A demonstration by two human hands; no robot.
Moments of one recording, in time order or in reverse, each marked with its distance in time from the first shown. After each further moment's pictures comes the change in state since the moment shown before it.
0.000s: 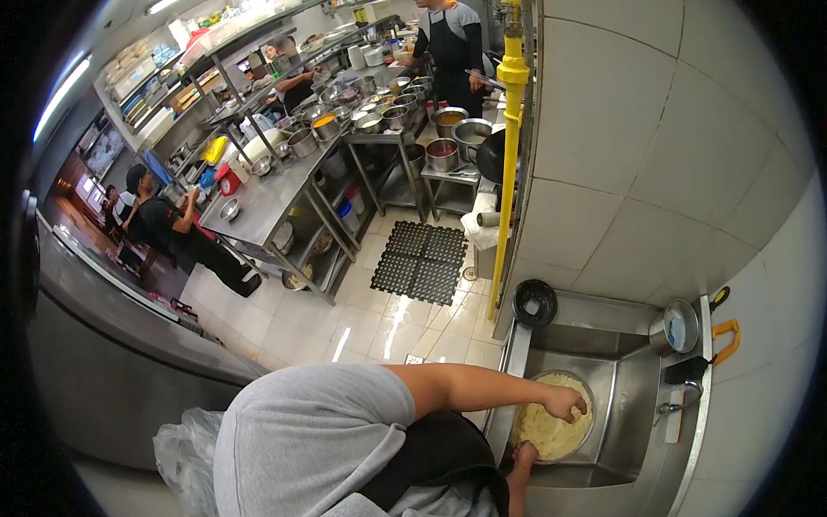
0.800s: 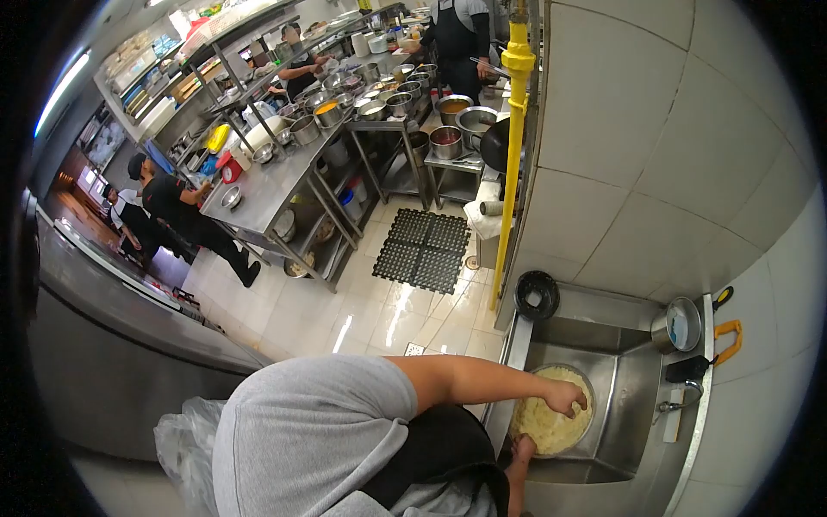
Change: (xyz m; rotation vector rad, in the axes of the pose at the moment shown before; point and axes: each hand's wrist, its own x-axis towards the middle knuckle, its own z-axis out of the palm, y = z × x) left_hand 0.008 -0.012 0.009 0.006 0.043 0.027; right_hand 0.007 0.002 -0.006 -0.090 -0.019 0.019
